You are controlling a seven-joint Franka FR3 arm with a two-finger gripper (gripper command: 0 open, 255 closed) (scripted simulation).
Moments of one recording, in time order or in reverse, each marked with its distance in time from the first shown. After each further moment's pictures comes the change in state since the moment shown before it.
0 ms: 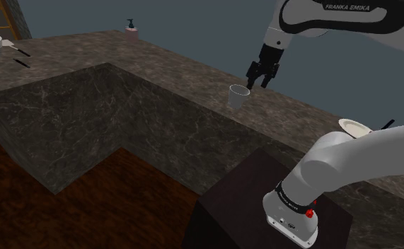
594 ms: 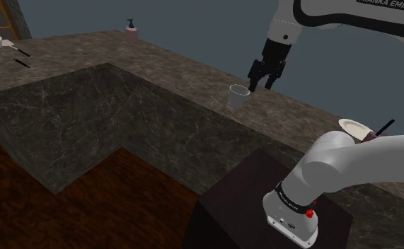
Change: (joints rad) arm 0.039 -0.155 0.145 -0.024 0.058 -0.143 0.144
